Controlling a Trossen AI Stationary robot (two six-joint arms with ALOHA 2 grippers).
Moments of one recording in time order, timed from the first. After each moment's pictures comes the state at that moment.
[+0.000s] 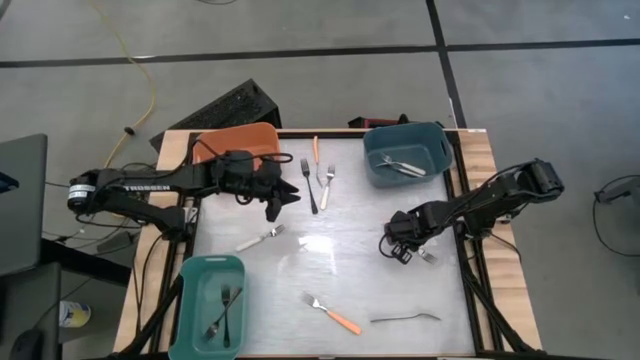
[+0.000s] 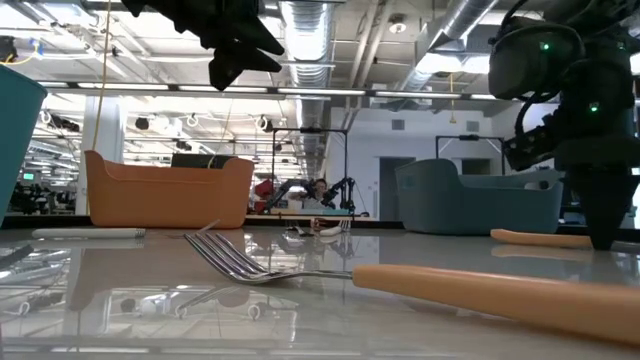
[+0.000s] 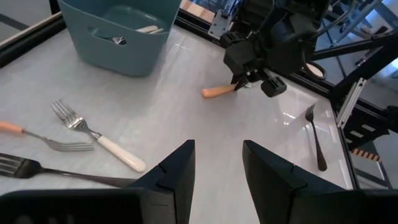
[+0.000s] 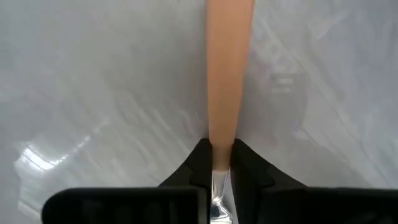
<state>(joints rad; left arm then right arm) 0.18 1.16 0.88 -0.09 0.09 -0.36 0.19 1.42 0.63 -0.75 0.03 0.90</state>
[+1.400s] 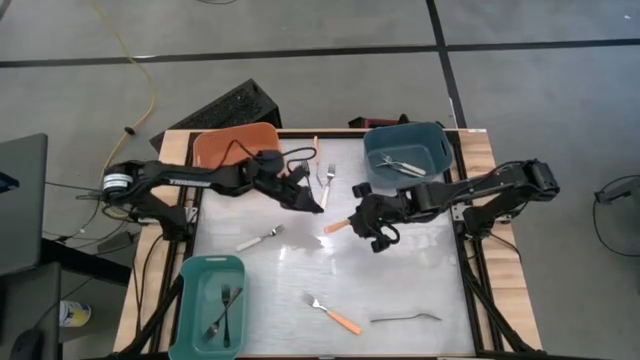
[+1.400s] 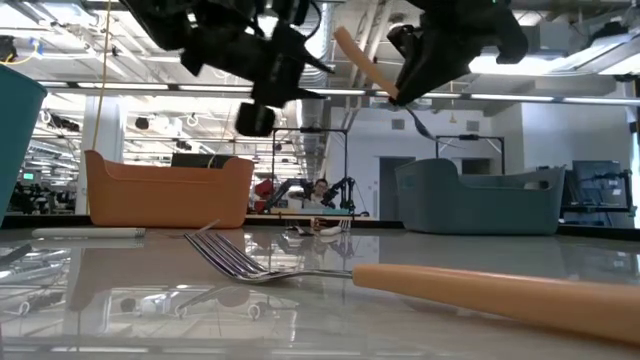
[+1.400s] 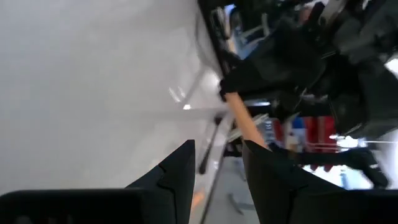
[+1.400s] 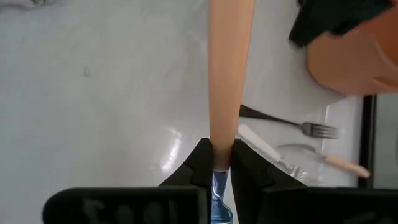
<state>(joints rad) 0.25 1.50 0.88 0.31 0.51 -1.17 0.13 1.43 1.09 -0.52 0.21 -0.42</state>
